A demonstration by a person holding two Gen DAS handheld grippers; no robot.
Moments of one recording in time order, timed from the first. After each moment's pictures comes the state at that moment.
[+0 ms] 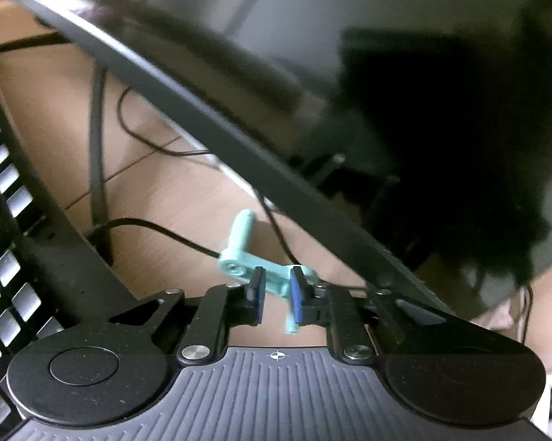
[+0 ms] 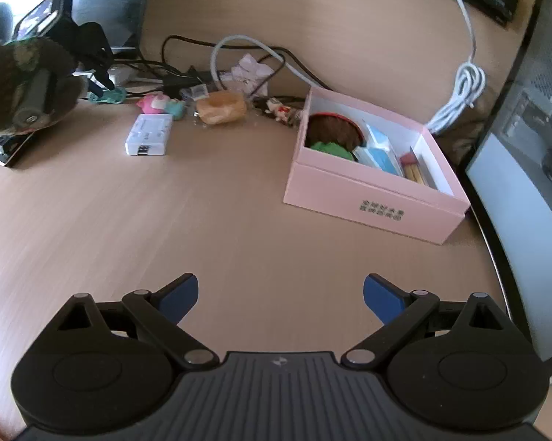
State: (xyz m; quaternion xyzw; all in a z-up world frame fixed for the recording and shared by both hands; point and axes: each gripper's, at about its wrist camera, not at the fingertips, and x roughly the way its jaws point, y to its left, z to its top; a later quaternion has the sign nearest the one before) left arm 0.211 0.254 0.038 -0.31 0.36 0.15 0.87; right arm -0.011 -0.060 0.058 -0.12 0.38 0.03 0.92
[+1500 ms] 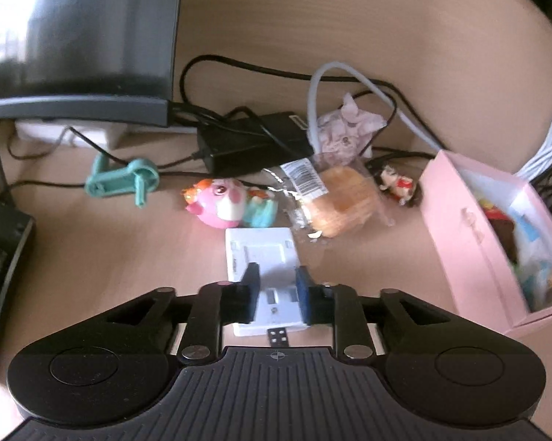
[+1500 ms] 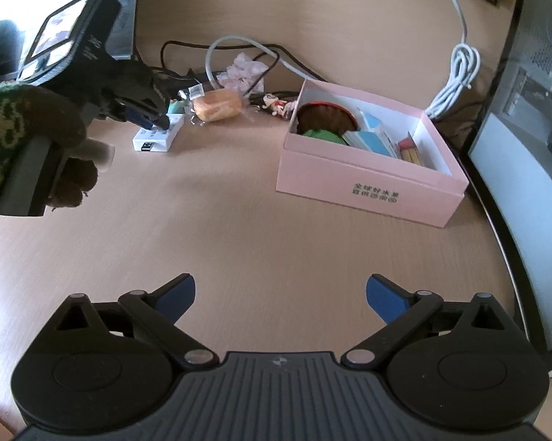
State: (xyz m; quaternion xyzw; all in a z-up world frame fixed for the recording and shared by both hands) left arm 0.161 0.096 0.046 -0.10 0.39 0.00 0.92; right arm -0.023 -0.086 0.050 -0.08 0.38 0.04 0.92
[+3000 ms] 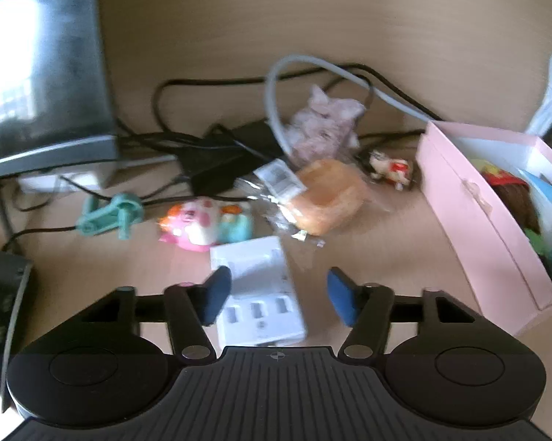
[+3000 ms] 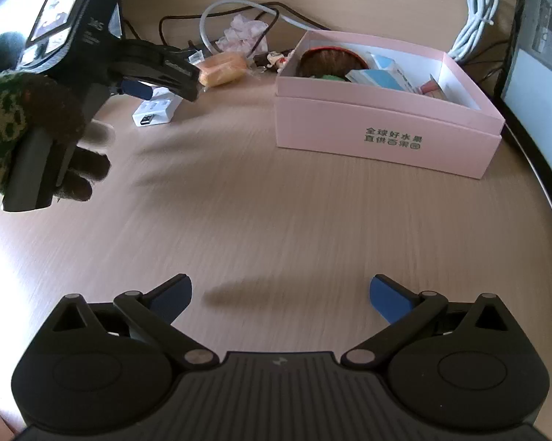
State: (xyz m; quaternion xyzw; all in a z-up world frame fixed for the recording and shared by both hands) left arm 0.164 0.060 0.034 0.02 0.36 0.04 0.93; right arm -0.008 -0.118 0.016 -0.02 0.43 0.09 0.90
